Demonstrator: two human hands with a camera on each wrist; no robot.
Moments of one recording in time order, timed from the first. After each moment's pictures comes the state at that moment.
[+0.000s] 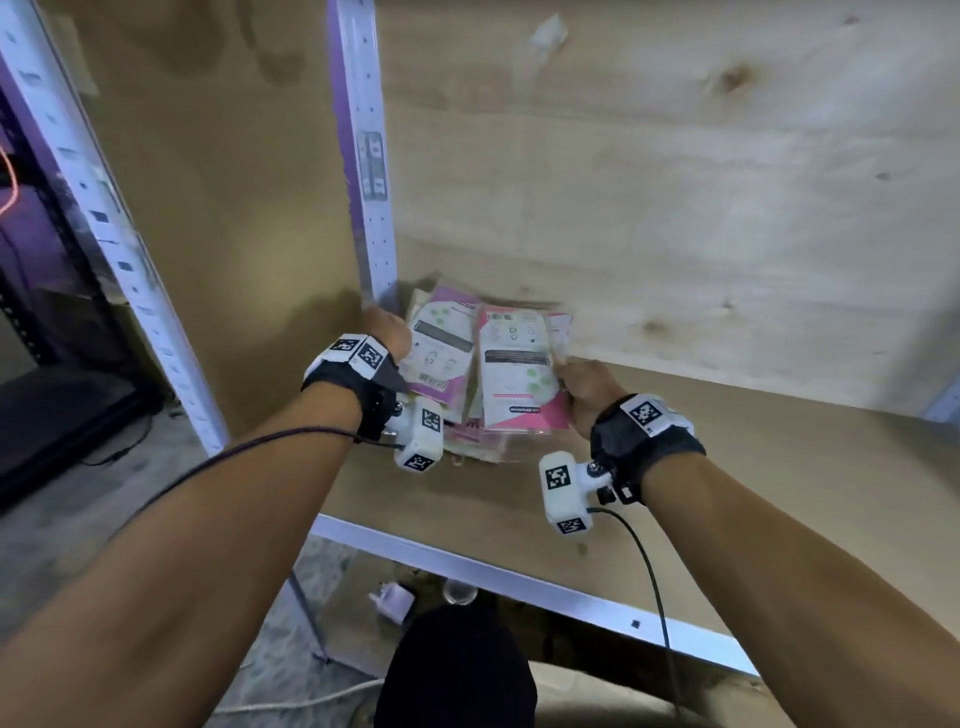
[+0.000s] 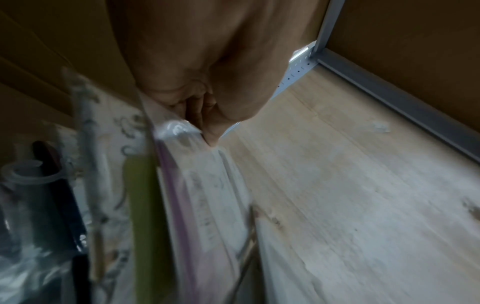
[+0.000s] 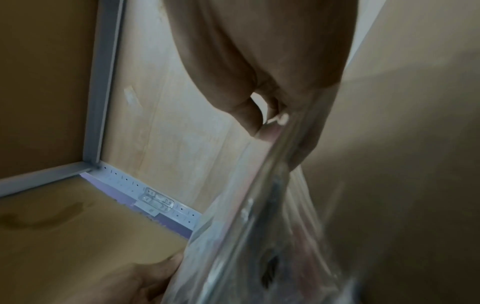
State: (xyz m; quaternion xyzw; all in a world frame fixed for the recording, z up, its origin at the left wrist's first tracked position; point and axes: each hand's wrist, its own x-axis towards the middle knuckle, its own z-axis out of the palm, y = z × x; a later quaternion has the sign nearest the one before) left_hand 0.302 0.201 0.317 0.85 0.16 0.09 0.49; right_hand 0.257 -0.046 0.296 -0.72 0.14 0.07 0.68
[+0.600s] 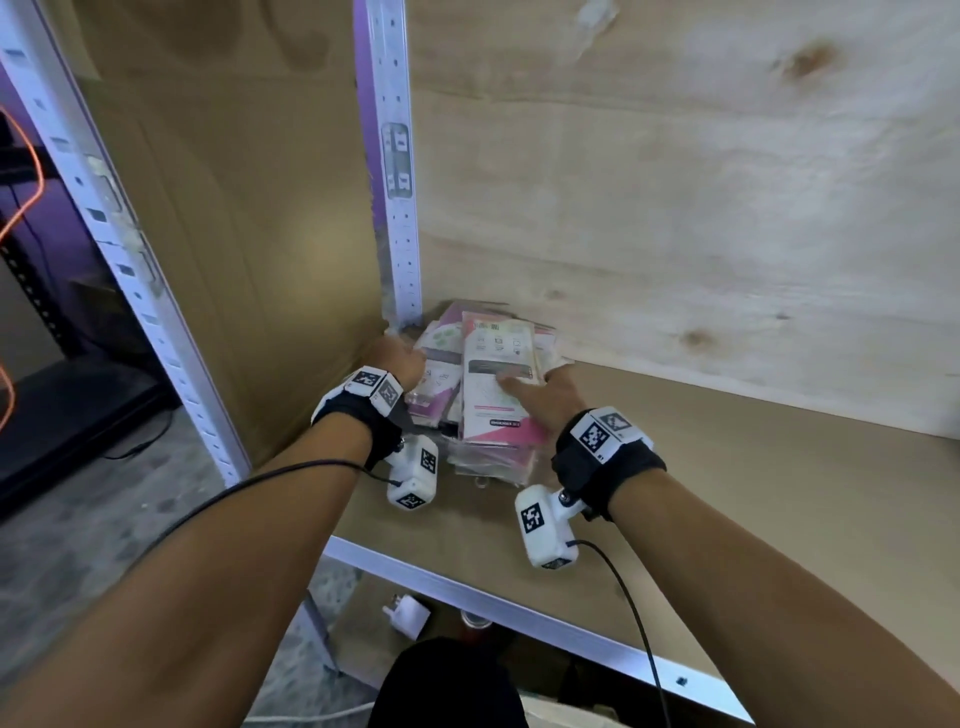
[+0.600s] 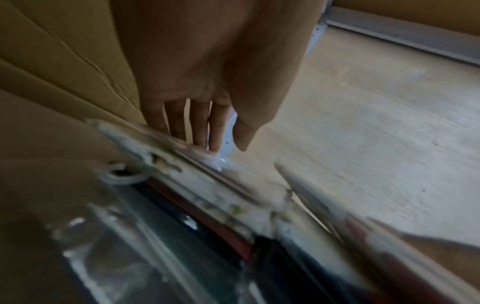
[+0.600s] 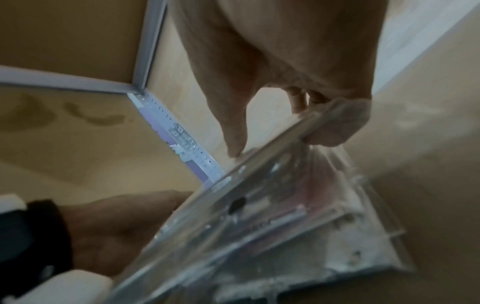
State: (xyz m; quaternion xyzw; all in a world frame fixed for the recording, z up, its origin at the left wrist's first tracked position) left_hand 0.313 0.222 0.286 0.92 0.14 0.06 0.37; right_hand 0.298 0.011 0.264 -0.83 0.09 0.08 0.55
